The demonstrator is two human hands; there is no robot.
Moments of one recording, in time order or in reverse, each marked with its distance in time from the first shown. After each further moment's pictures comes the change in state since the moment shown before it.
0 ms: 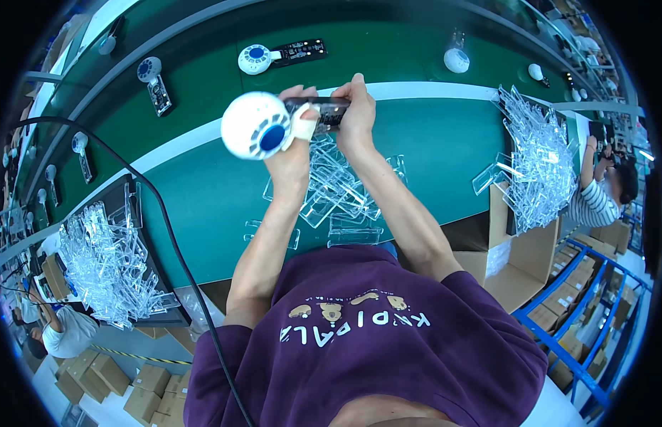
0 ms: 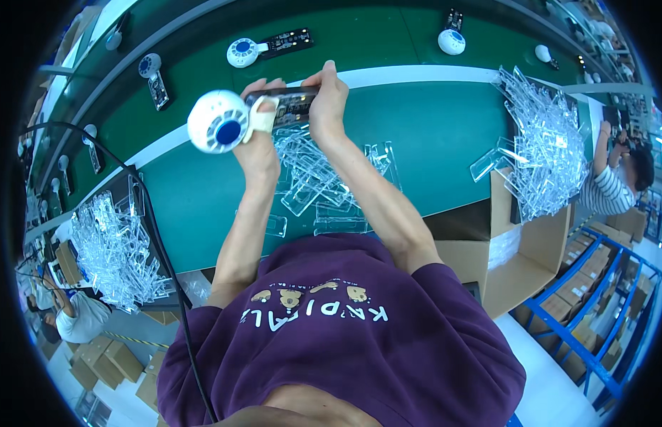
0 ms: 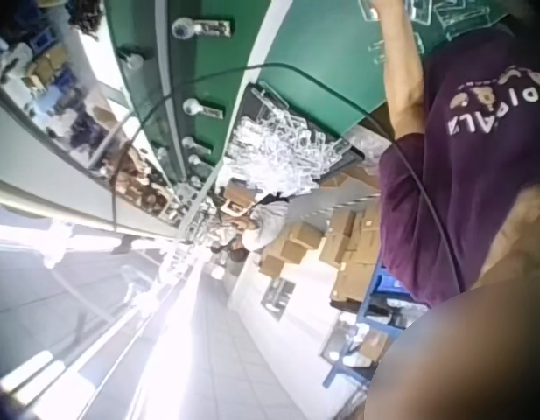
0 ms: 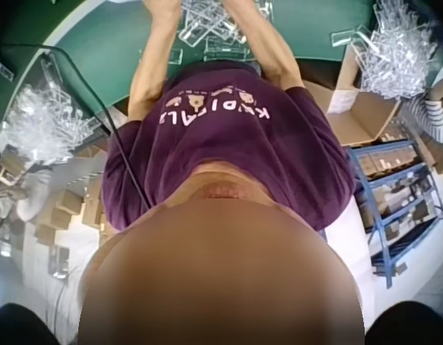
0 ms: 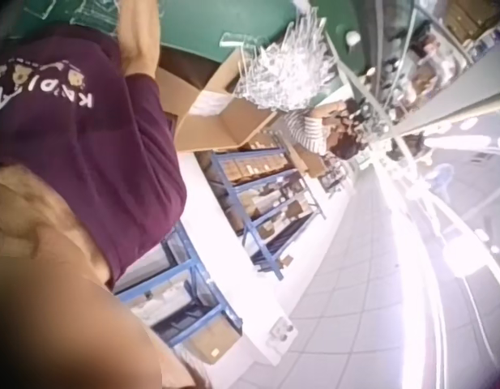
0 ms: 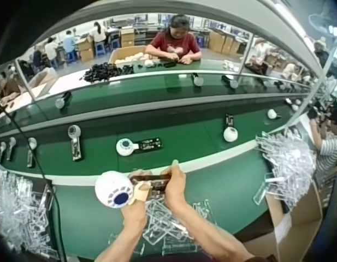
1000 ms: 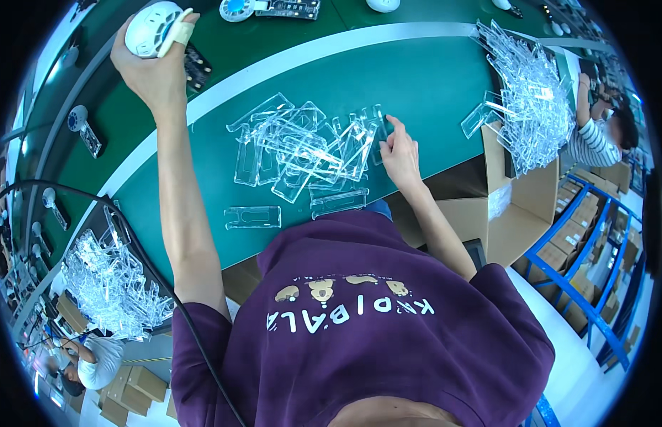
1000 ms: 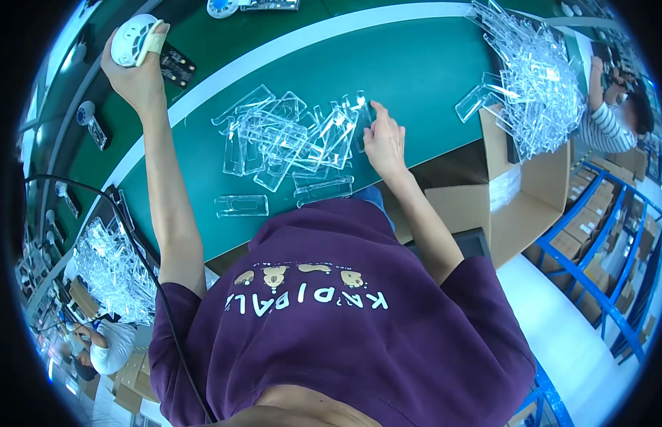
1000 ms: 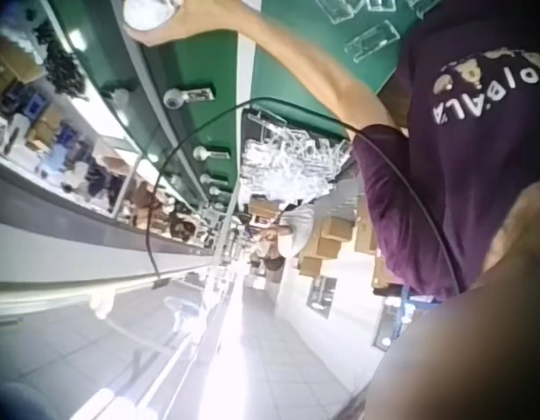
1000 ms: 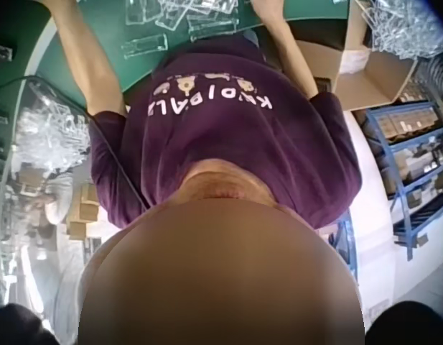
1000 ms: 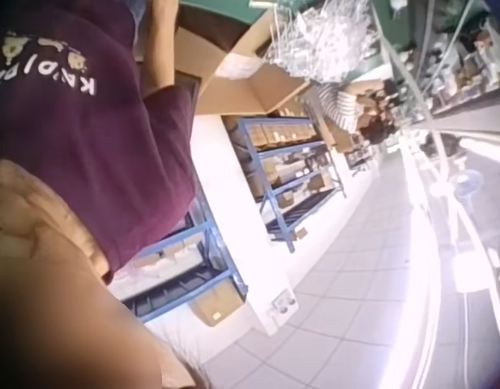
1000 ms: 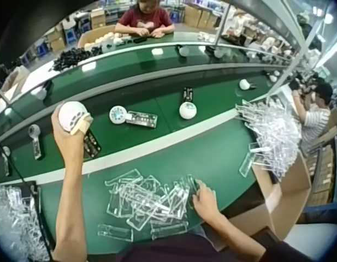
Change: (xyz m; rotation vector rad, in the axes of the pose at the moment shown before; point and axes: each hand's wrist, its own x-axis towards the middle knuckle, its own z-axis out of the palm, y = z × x) left_hand 0.125 0.009 -0.033 0.877 0.079 0.662; right_hand -0.087 0.029 -0.204 -1.334 0.019 -0.170
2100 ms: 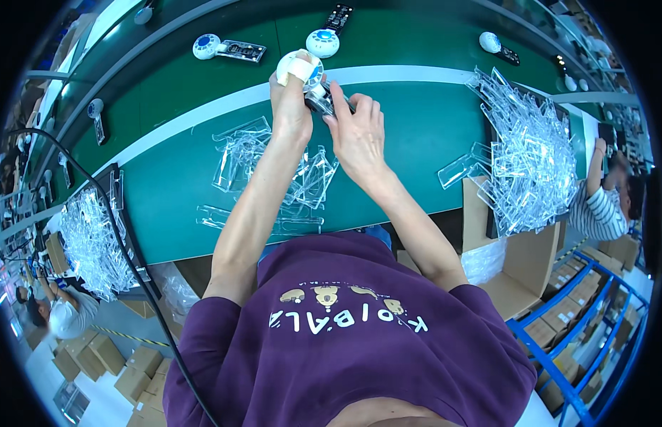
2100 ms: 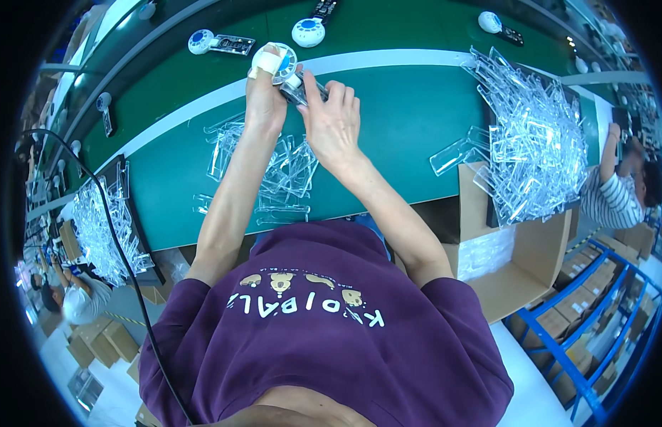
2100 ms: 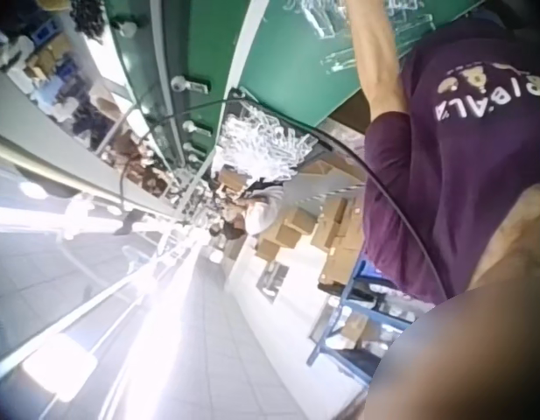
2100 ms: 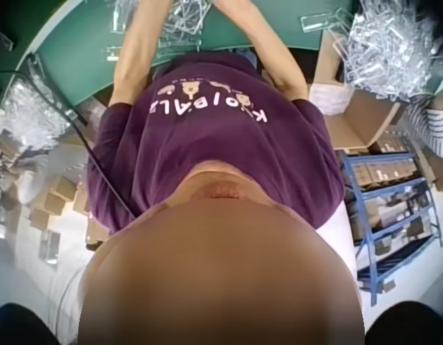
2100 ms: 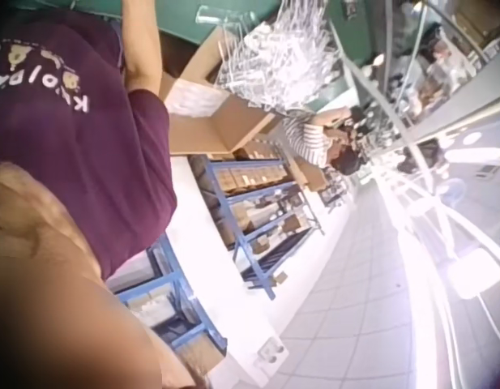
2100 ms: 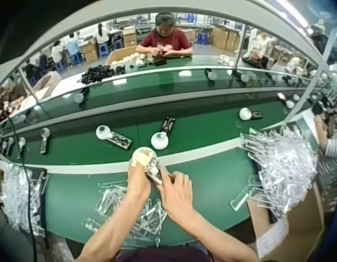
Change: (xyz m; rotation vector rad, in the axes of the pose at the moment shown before) left_hand -0.106 0.133 0.108 -1.081 -0.080 -1.049; right_hand 0.080 -0.070 -0.063 -0.053 0.144 -0.591
